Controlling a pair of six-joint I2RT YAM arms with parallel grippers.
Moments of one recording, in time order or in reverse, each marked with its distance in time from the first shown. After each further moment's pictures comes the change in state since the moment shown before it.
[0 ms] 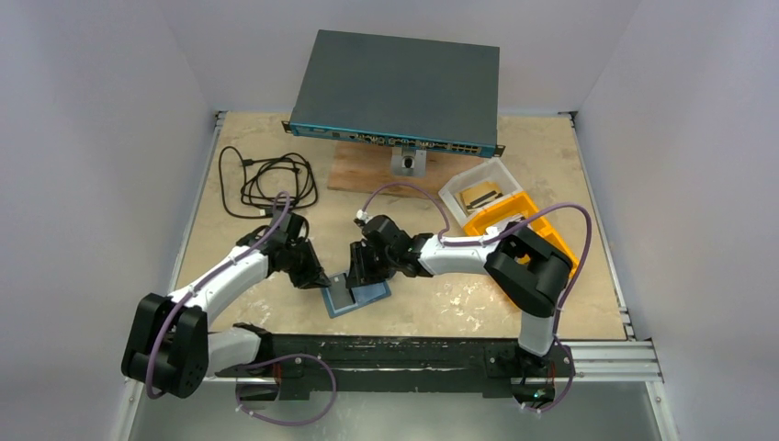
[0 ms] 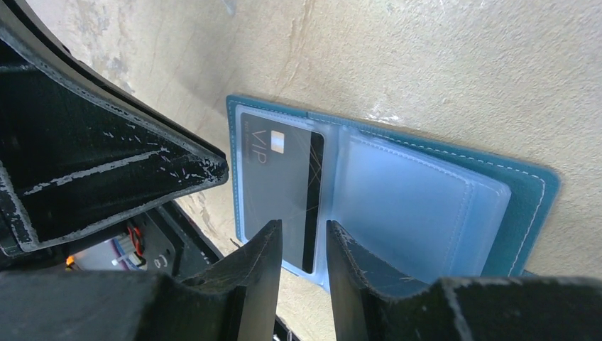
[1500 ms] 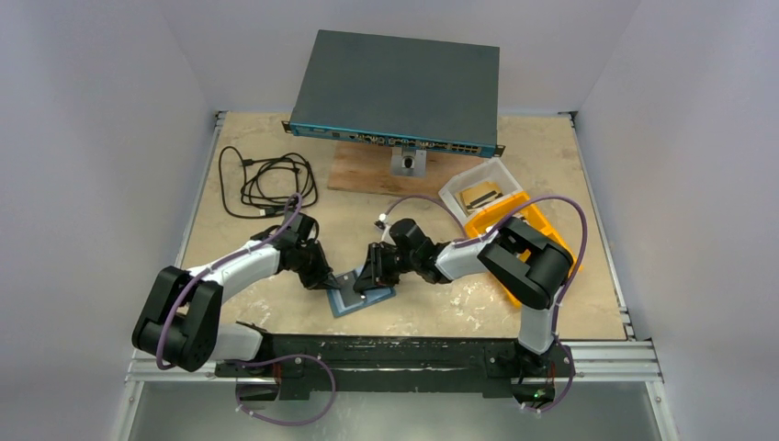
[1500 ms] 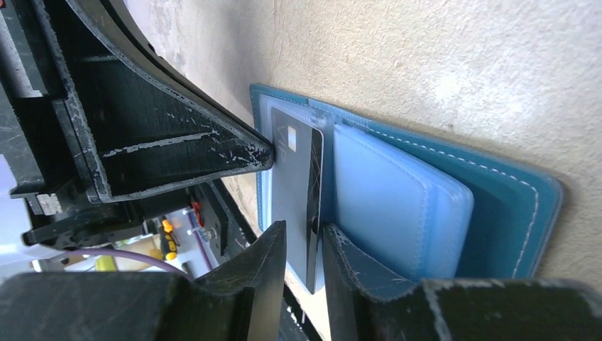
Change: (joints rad) left arm -0.047 0.151 -0.018 0.138 0.037 -0.054; right arm -0.108 0.031 -0.230 0.401 -0.256 0.182
